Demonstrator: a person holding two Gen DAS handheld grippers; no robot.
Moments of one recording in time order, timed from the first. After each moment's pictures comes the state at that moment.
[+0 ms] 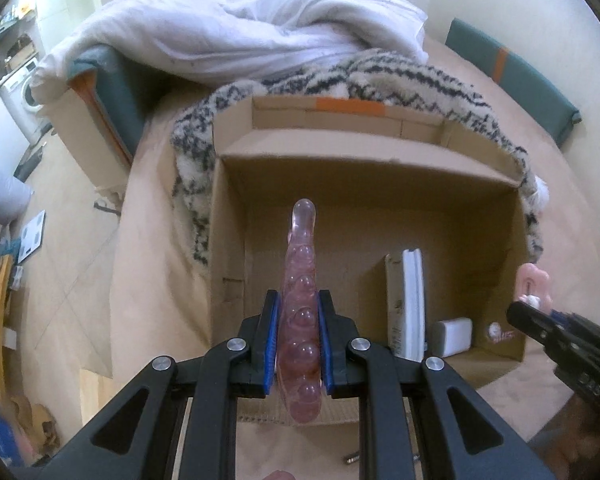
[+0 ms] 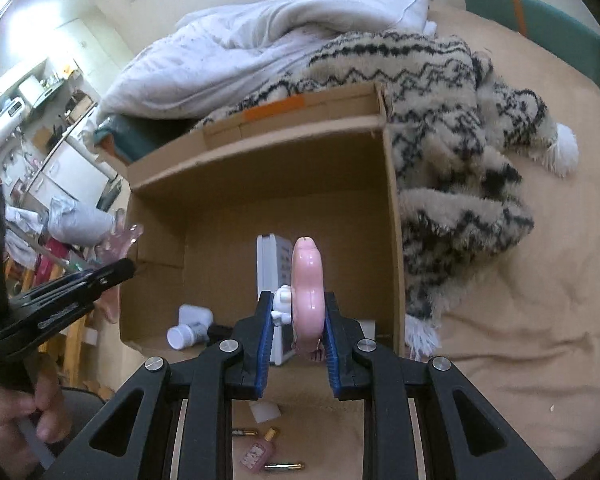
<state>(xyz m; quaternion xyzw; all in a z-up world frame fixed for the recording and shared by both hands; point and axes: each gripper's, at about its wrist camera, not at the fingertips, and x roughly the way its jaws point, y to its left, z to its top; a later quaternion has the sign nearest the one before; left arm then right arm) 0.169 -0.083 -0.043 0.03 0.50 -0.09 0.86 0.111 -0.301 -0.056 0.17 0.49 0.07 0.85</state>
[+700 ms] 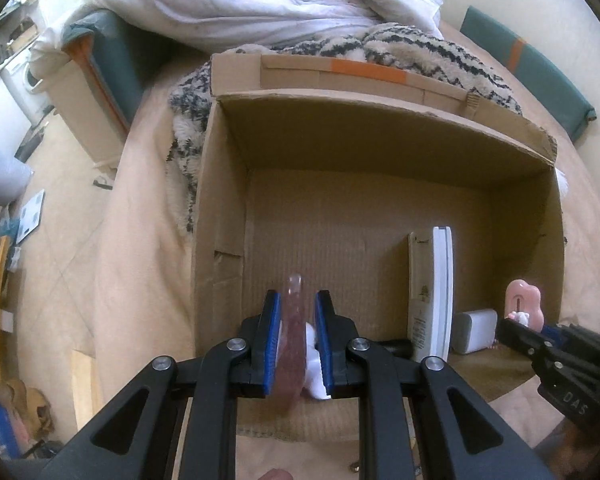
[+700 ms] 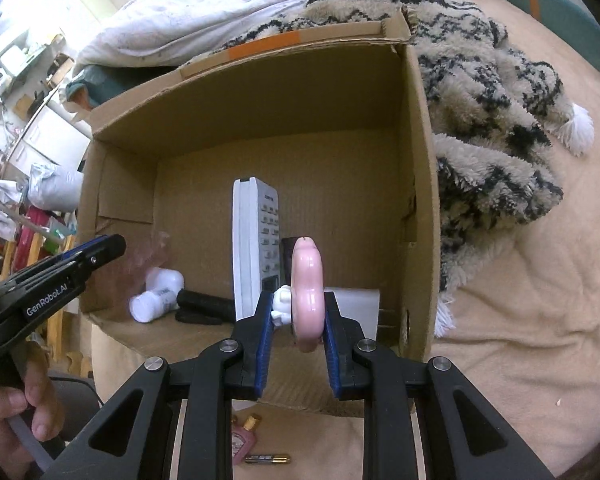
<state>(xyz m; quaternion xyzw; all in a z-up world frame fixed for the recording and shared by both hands) 0.175 -0.079 -0.078 0.02 0.53 -0.07 0.84 0.129 -0.281 -0.096 0.13 0.56 0.06 0.82</state>
